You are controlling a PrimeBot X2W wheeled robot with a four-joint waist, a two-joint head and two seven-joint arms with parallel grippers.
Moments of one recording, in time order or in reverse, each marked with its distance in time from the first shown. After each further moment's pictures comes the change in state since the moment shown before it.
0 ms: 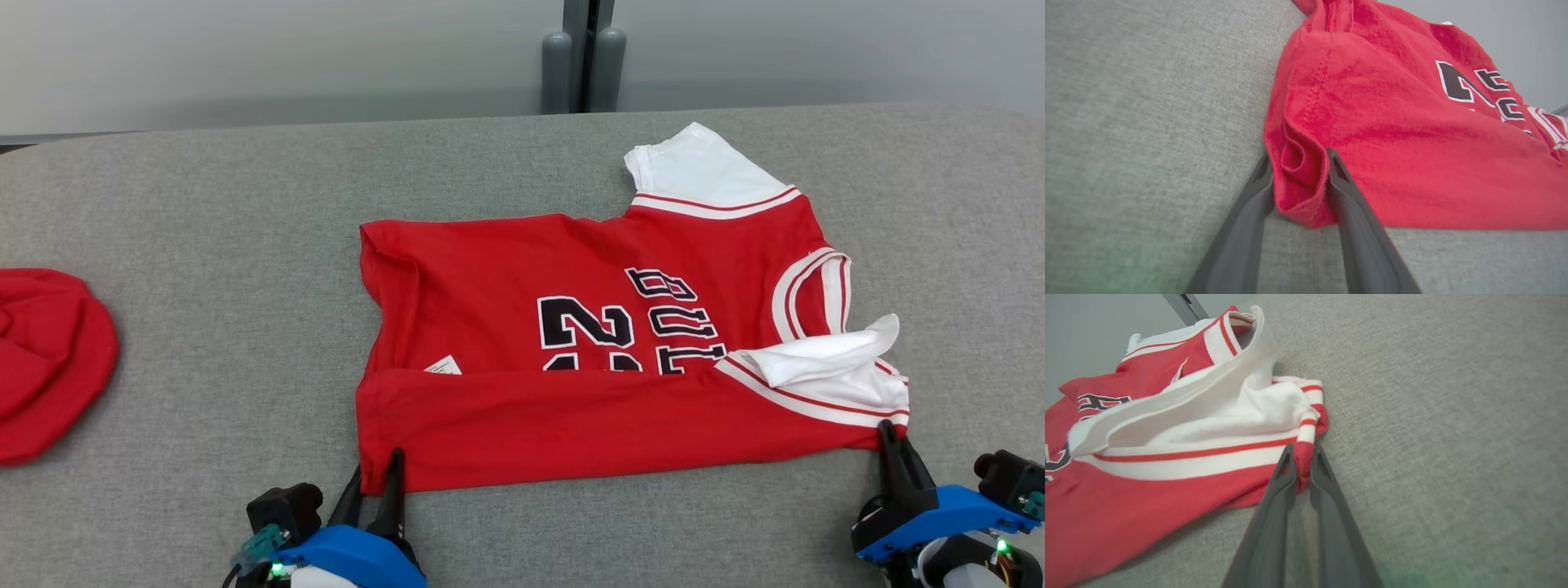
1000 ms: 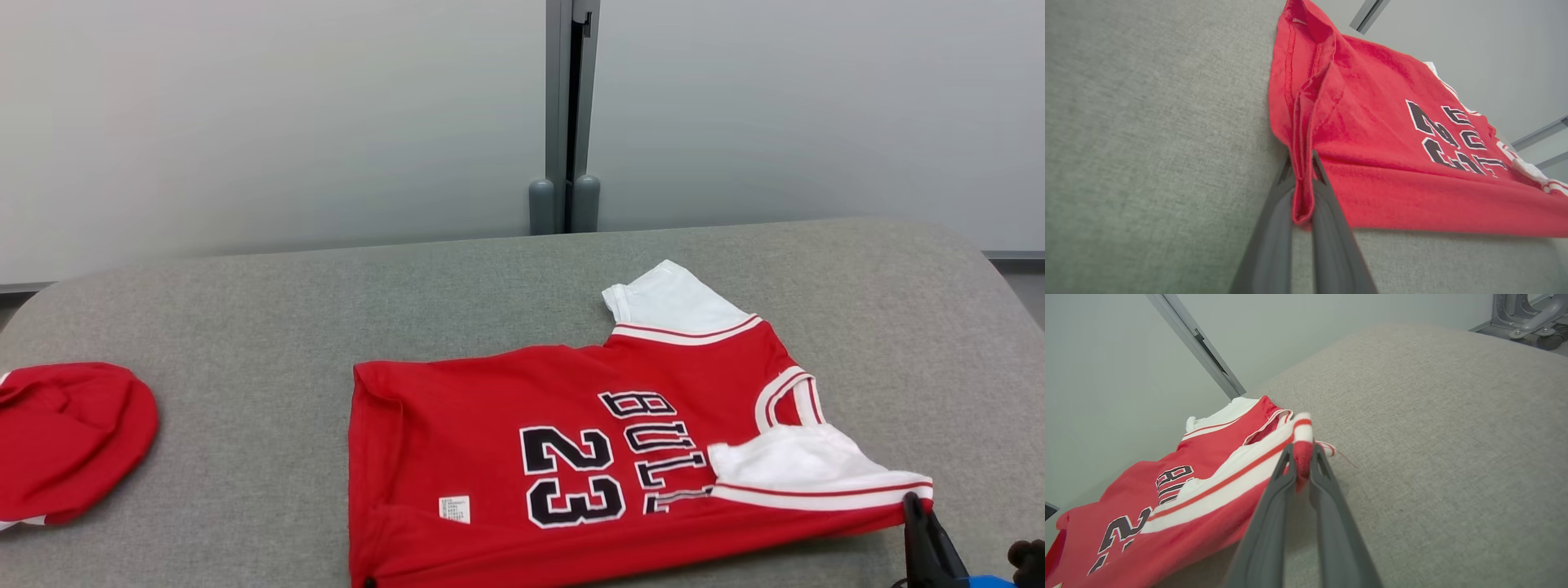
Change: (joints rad) left arm 0.254 -0.025 0.169 -0.098 0.048 -0.013 0.028; right arm 0.250 0.017 -0.045 -0.242 0.048 0.000 0.007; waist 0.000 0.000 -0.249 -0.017
